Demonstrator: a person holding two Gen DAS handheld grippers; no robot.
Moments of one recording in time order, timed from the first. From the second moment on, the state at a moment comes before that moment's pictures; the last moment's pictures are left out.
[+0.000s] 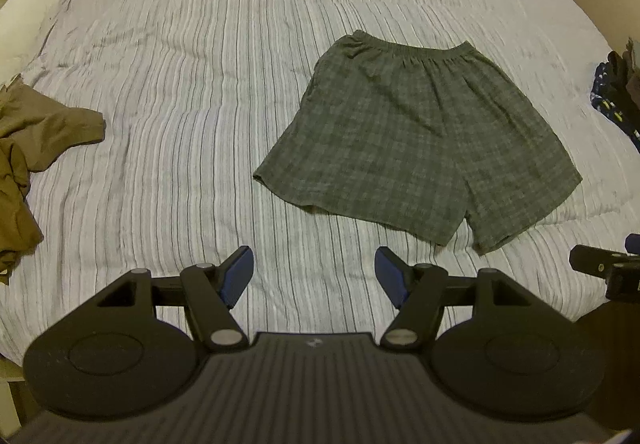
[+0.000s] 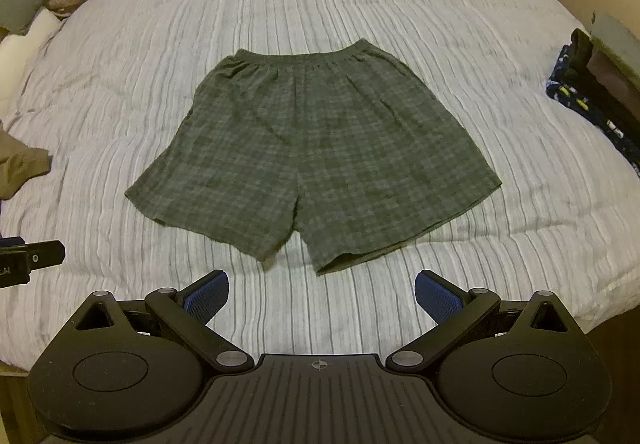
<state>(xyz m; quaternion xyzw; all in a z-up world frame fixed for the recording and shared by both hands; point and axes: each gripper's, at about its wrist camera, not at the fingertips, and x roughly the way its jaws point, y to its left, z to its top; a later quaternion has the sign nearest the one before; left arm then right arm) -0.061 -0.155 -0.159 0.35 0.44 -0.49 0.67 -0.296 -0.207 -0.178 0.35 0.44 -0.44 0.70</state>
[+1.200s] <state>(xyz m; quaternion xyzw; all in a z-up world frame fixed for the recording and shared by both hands) -0.138 -0.295 -0.255 0.37 0.49 -0.46 0.65 -0.435 -0.385 -0.293 0.44 0.43 -0.41 0.67</state>
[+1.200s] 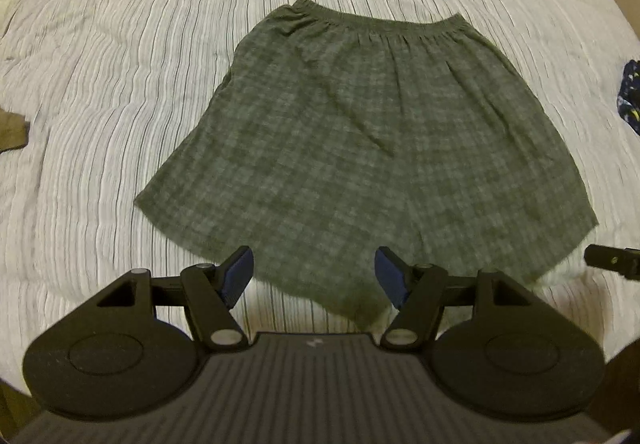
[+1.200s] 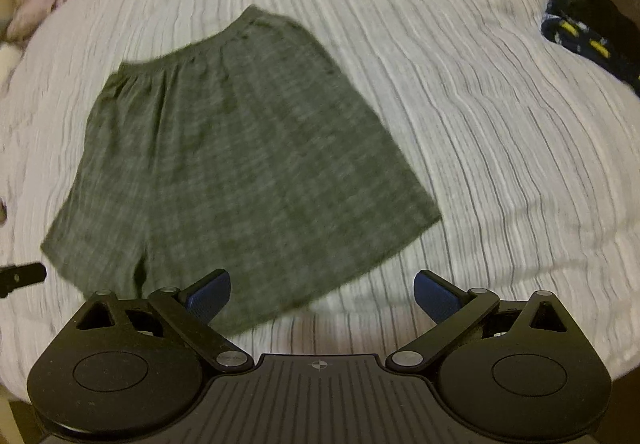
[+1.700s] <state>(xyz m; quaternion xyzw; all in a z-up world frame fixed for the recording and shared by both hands) -0.086 -0.323 -0.321 0.32 0.48 -0.52 0.63 -0.478 -0.444 -0.331 0.46 0.26 -0.43 0.73</state>
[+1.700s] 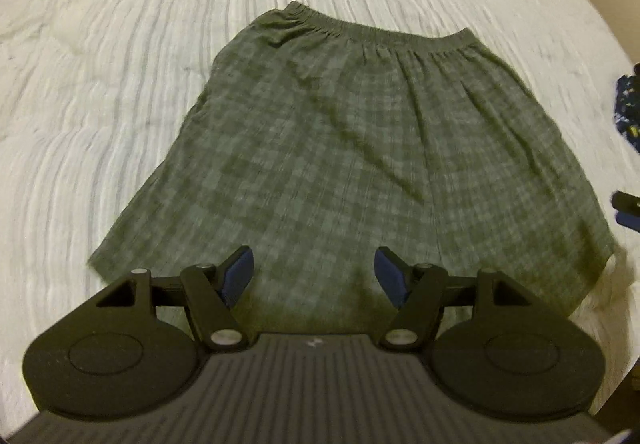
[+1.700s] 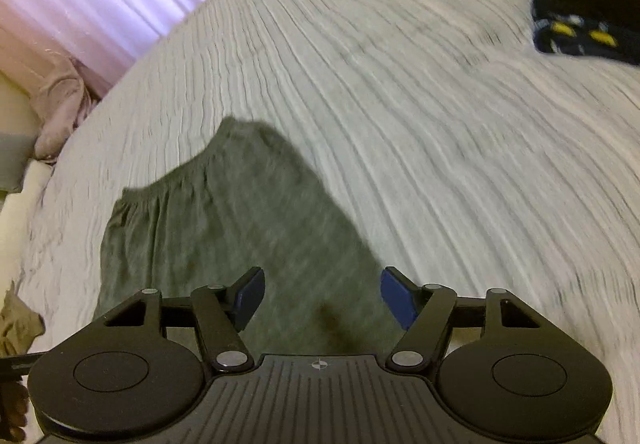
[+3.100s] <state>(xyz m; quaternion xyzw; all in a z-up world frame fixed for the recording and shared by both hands) 0.122 -0.306 -0.351 0.23 0.54 -0.57 0.57 -0.097 -0.278 -0.341 0.22 0.47 -0.38 0.77</state>
